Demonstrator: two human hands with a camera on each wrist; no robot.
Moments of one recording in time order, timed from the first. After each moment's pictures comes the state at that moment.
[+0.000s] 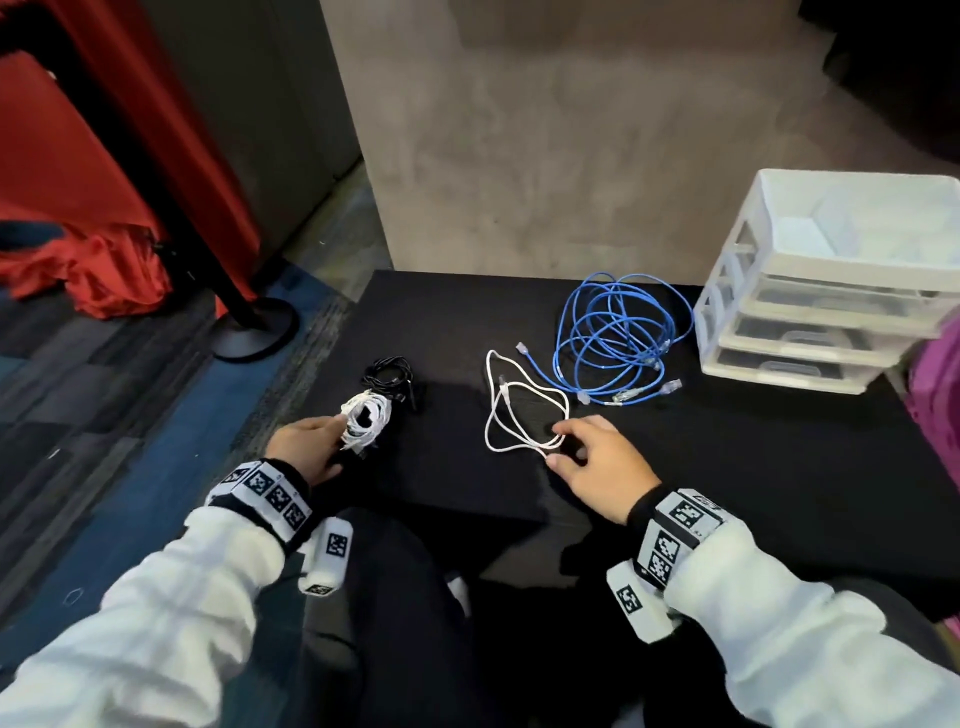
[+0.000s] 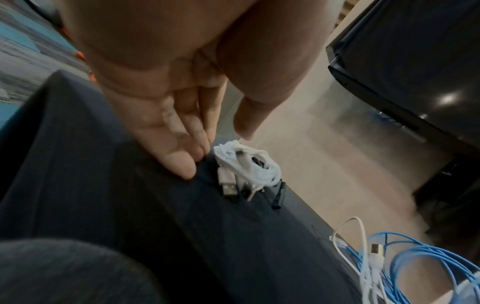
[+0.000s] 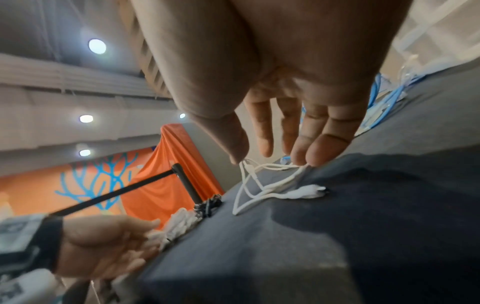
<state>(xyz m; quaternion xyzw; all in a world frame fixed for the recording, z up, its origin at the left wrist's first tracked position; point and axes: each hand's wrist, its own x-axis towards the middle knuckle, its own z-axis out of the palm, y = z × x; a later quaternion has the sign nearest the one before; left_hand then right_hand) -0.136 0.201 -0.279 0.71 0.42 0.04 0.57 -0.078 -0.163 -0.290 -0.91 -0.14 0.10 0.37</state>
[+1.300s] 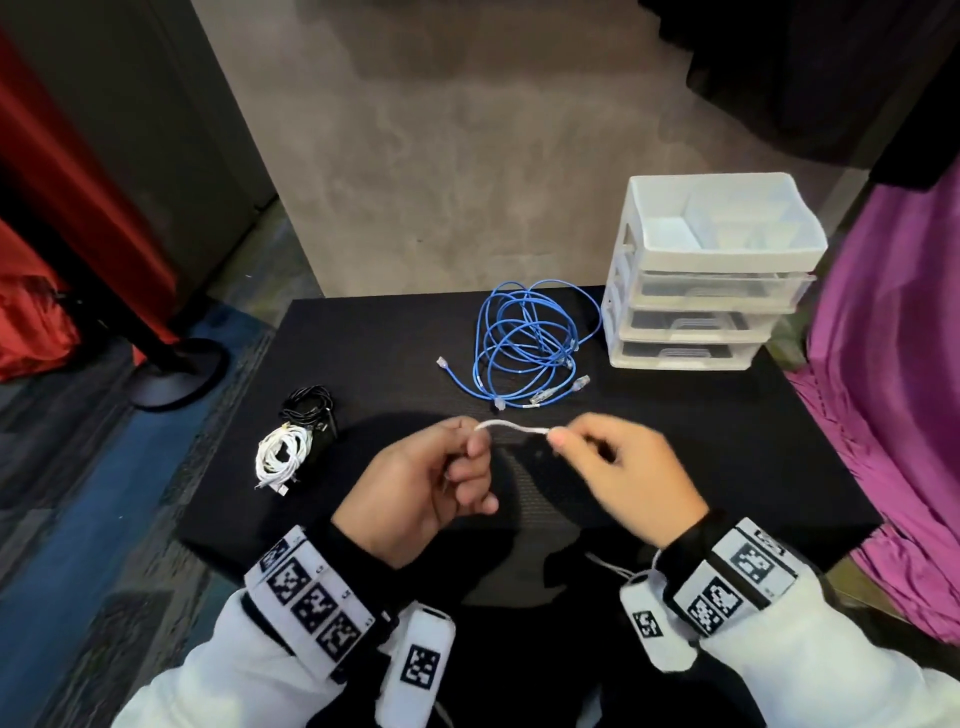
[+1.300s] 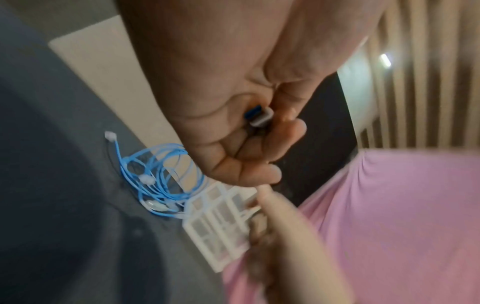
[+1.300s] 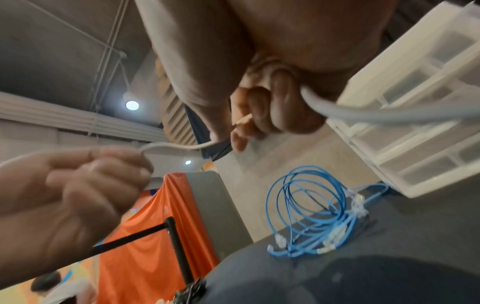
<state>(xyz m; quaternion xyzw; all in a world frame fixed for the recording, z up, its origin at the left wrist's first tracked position) -0.167 -0.033 -0.166 0.51 -0.01 -0.21 0.83 -0.125 -0.257 -0.216 -0.87 -0.13 -0.03 0.48</state>
